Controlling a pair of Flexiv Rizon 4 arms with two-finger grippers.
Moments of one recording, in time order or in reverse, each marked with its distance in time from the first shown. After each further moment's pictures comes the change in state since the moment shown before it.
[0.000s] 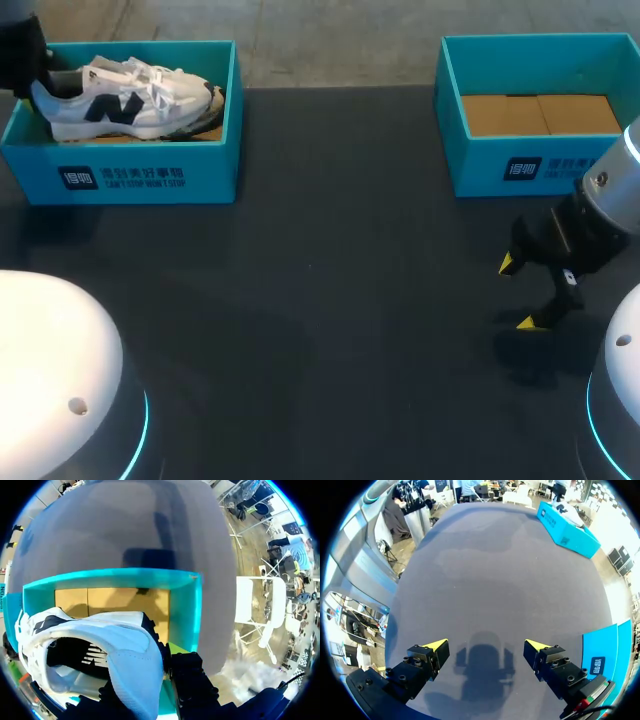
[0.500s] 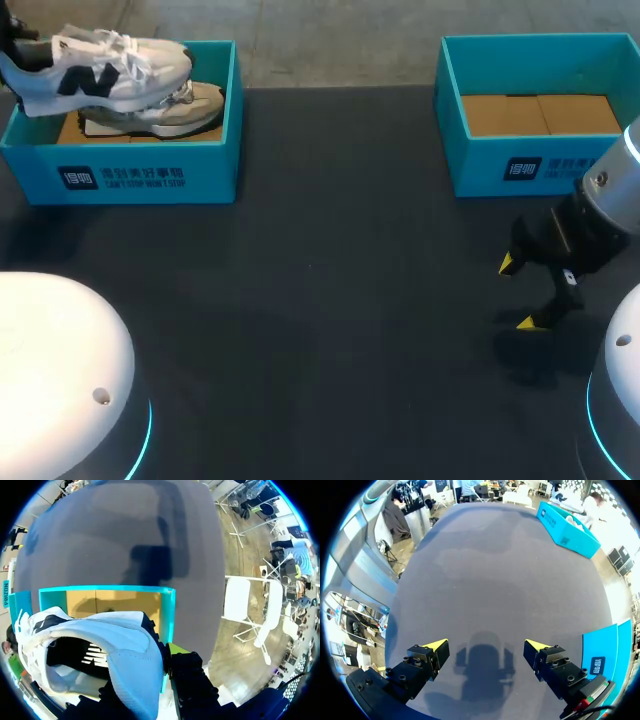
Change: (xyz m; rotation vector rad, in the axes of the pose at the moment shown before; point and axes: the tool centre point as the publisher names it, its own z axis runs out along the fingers) left arm 0.025 -0.016 -0.073 -0.069 -0.026 -0.035; right arm 0.000 0.000 0.000 0.000 0.000 0.000
